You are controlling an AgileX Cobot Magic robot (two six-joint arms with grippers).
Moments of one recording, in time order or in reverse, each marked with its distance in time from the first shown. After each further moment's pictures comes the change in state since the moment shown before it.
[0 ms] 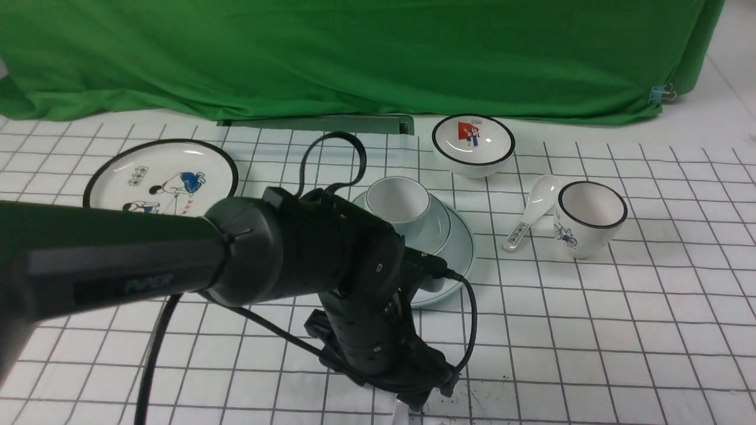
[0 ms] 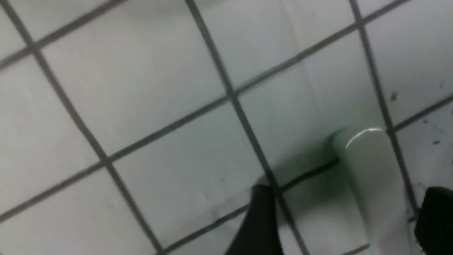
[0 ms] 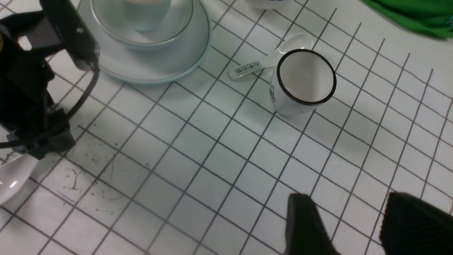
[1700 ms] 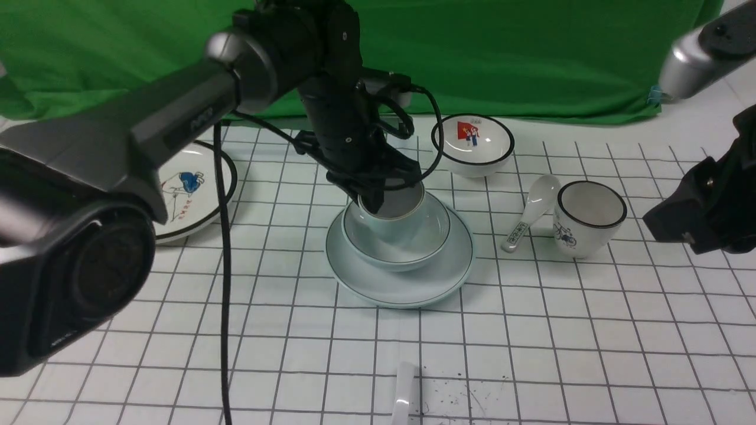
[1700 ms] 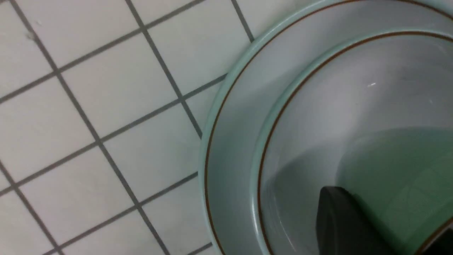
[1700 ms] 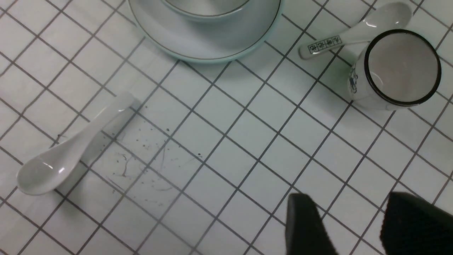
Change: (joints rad) right arm 0.000 0.282 -0.115 0.151 0.042 -0.083; left arm 0.320 0.384 -0.913 -0.007 0.476 0.268
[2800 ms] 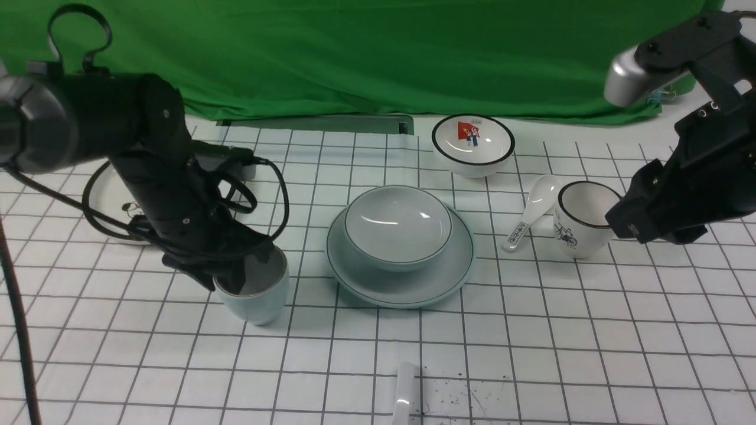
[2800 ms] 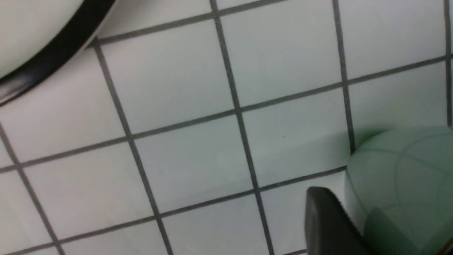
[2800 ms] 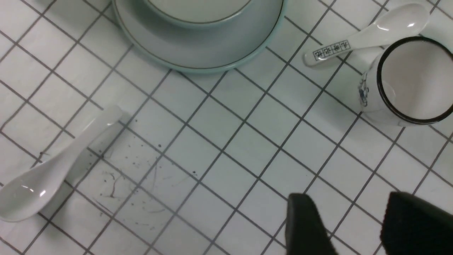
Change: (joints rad) right arm 0.000 0.115 -0.001 0.000 -0.077 0.001; left arm 0.240 -0.414 0.809 0.028 -0.267 0.037
